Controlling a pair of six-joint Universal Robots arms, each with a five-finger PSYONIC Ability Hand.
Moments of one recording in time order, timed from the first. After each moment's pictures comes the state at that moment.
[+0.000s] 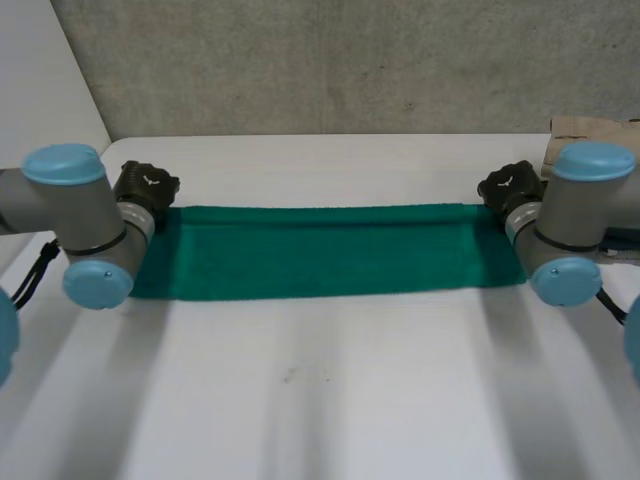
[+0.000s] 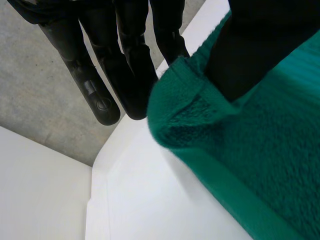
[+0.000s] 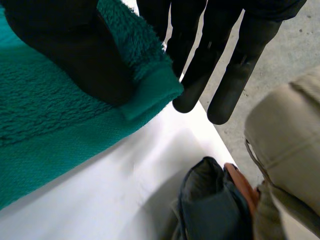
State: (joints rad) left arm 4.47 -2.46 -0.97 3.25 -1.61 3.83; right arm 1.82 -0.57 0.80 -0.03 1.57 2.39; left_hand 1.14 1.19 1.19 1.19 0.99; right_hand 1.06 1.10 1.11 1.12 0.95
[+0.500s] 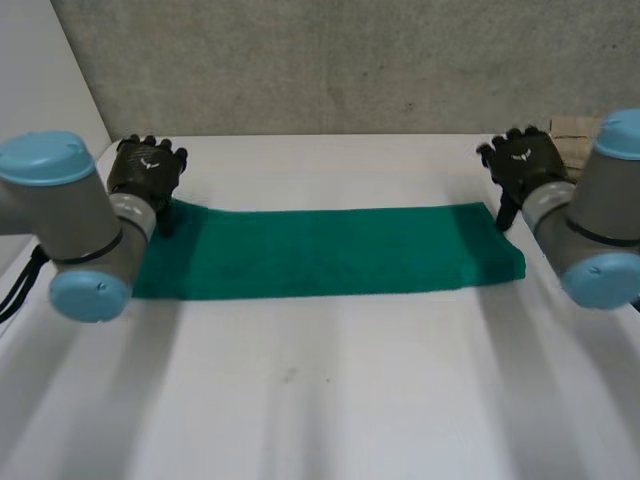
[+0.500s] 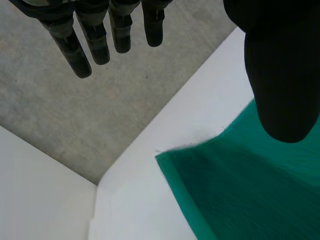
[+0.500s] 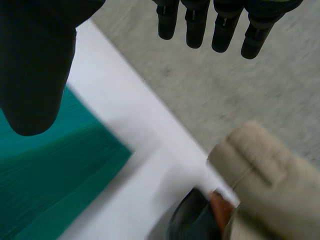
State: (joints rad) left arm 4.41 -2.17 -1.28 3.34 -1.64 3.69; right arm 1.82 -0.92 1.16 -0.06 1.52 2.59; left_hand 0.19 0.21 0.21 0.20 0.05; right_hand 0.23 0.21 0.21 0.22 0.05
